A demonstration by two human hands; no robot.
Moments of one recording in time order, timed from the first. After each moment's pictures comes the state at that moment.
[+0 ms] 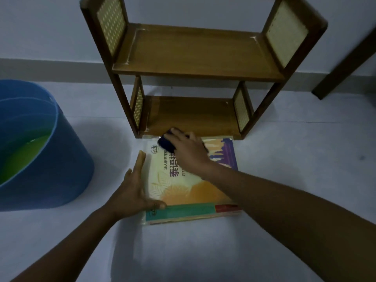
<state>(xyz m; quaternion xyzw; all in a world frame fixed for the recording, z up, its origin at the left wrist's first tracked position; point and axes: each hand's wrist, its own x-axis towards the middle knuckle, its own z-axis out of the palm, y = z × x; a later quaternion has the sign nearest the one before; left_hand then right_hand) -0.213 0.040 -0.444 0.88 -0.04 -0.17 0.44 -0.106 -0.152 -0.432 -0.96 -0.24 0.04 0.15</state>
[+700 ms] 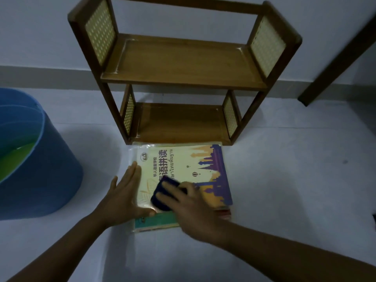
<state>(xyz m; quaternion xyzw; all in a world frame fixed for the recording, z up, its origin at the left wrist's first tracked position) -0.206 0.040 -0.448 0.95 -0.09 -0.19 0.24 -0.224 -0.197 -0.442 -0.92 -0.35 0.00 0.16</state>
